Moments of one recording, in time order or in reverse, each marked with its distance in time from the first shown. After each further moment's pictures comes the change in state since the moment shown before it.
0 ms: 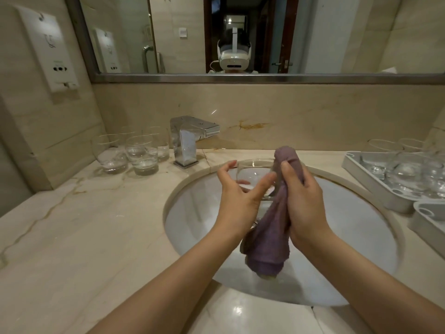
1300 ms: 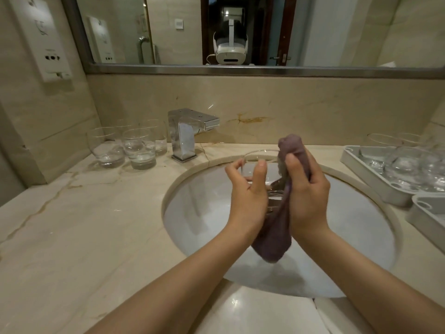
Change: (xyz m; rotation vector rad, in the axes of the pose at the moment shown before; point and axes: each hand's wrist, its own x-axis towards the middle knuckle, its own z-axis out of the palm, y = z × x) left_hand -0.005 0.000 0.012 -0.098 -0.028 -0.044; right_hand -0.001 0.004 0.005 -0.051 0.112 -0.233
